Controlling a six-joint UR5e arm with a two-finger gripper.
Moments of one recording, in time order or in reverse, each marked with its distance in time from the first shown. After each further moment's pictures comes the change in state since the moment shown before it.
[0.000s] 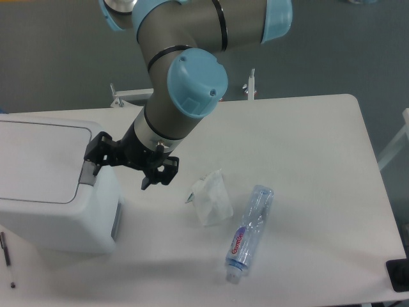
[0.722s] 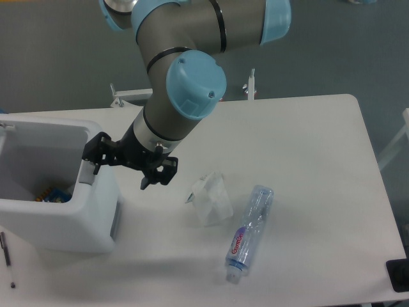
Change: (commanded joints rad) arm 0.000 0.002 -0.006 0.000 0.000 0.000
